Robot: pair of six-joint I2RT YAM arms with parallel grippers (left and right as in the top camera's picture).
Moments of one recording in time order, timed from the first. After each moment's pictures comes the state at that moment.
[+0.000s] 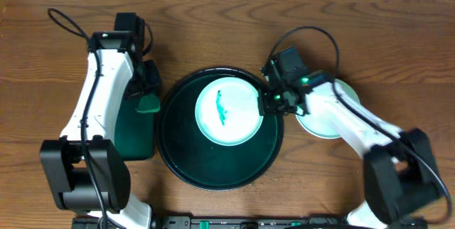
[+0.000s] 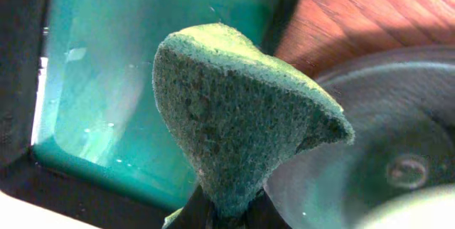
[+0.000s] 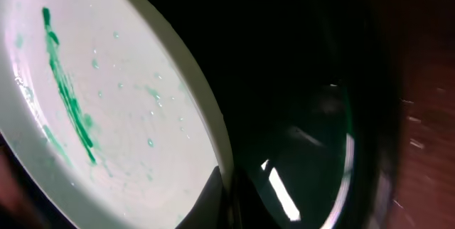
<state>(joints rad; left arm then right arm) -0.01 1.75 1.46 -1.19 -0.08 -0.43 0.48 1.79 1.15 -0.61 -0.33 0.38</state>
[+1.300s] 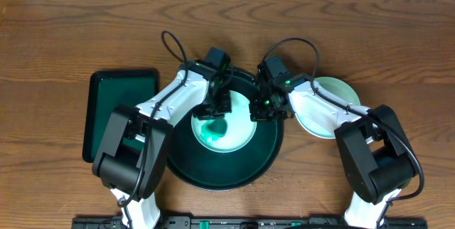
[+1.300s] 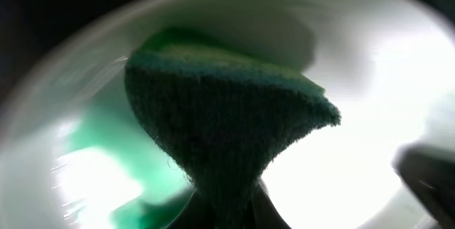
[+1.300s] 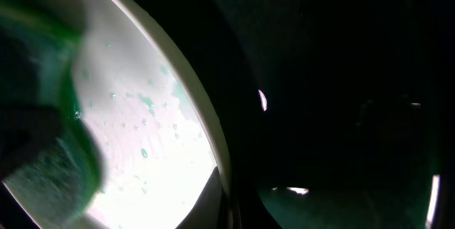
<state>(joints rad) -0.44 1.92 1.23 -0.83 0.20 -0.52 0.51 1.93 1.15 -0.55 -0.36 0.46</state>
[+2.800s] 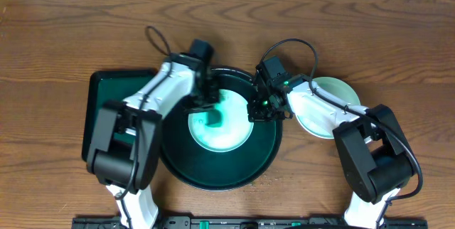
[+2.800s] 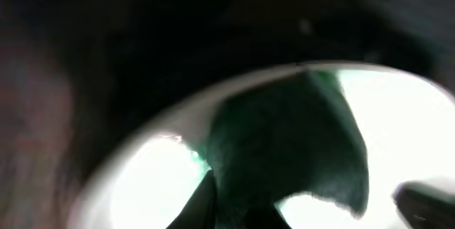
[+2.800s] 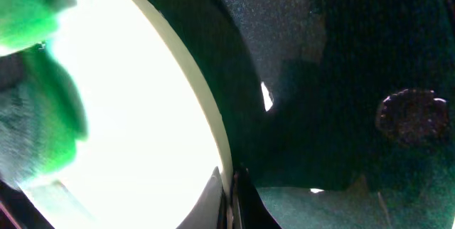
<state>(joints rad) -0.31 1.94 1.27 -0.86 0.20 -0.49 0.51 1.94 1.15 -0.54 -0.39 0.46</state>
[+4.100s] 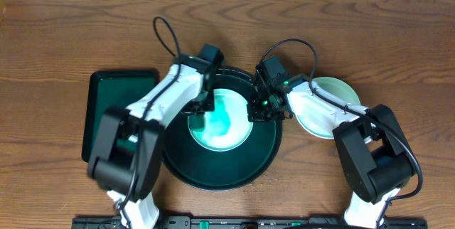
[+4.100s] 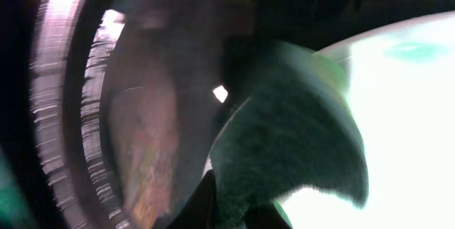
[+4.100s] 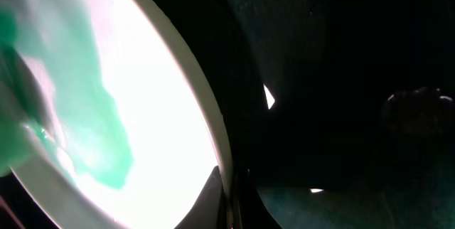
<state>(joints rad) -0.38 1.87 1.29 -1.03 -0.18 -0.49 0.51 1.94 1.15 -0.55 -0.39 0.47</state>
